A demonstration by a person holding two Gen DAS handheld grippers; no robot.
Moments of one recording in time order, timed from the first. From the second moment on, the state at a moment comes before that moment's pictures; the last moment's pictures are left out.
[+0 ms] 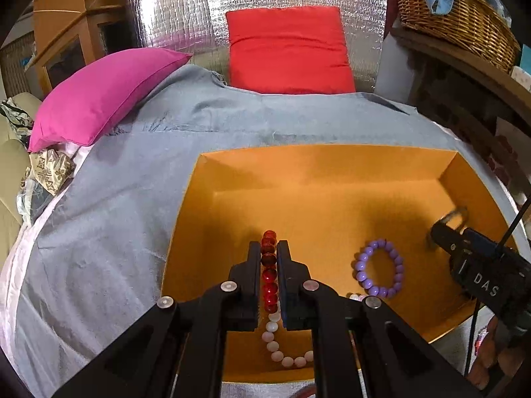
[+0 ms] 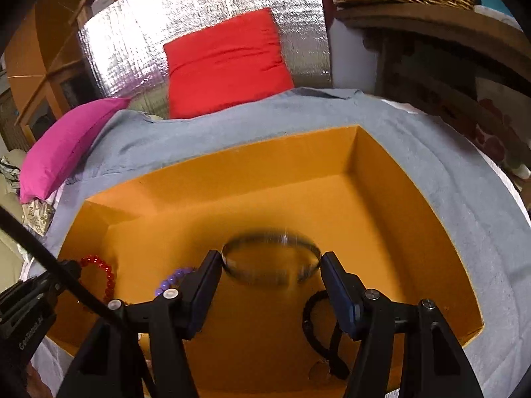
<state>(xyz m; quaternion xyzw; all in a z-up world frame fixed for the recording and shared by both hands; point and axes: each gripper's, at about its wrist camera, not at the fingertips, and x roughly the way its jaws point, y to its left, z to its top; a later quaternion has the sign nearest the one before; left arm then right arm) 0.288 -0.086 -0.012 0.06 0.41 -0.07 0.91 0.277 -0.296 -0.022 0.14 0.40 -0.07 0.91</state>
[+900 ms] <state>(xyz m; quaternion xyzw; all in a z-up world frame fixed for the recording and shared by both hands) 0.225 -0.072 0.025 0.07 0.35 -0.03 0.93 0.209 -0.337 0.026 0.15 0.33 -0.11 0.93</state>
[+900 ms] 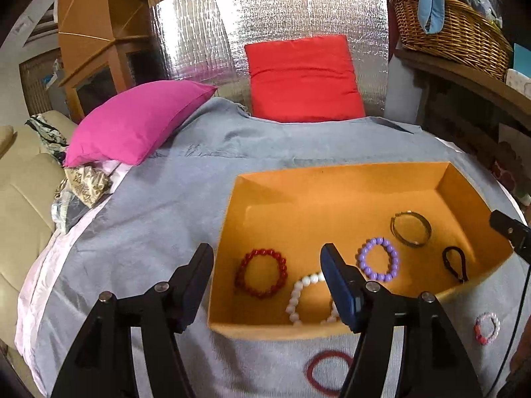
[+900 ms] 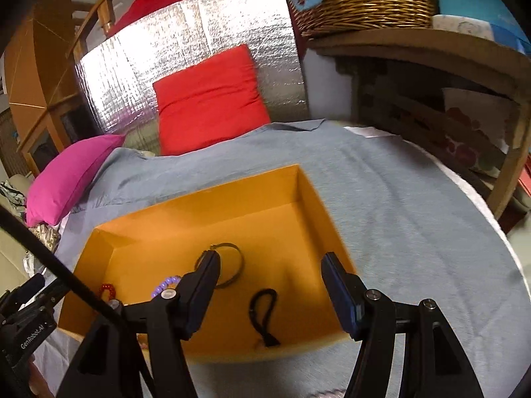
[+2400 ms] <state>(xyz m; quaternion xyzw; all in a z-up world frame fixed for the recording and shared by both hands) 0.133 -0.037 -0.016 0.09 0.39 -0.05 0.92 0.101 -0.345 -0.016 0.23 0.40 -0.07 0.88</state>
